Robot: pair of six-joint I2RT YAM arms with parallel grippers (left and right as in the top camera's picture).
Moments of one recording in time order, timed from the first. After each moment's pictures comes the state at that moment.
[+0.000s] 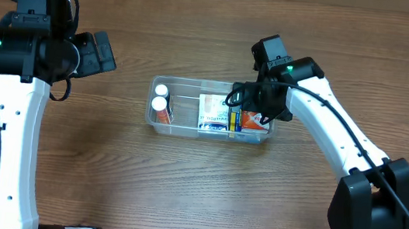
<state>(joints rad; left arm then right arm) 0.05 1.52 1.76 -1.33 -0.03 -0.33 0.41 1.86 1.53 -1.03 -0.04 0.42</state>
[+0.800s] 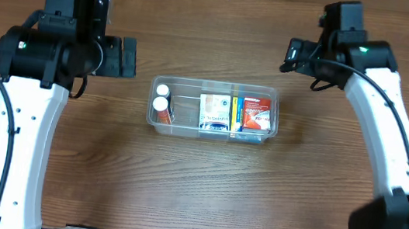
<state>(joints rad) -0.07 1.50 1.76 -1.29 -0.03 -0.13 0.16 1.74 1.68 -0.98 0.03 0.33</state>
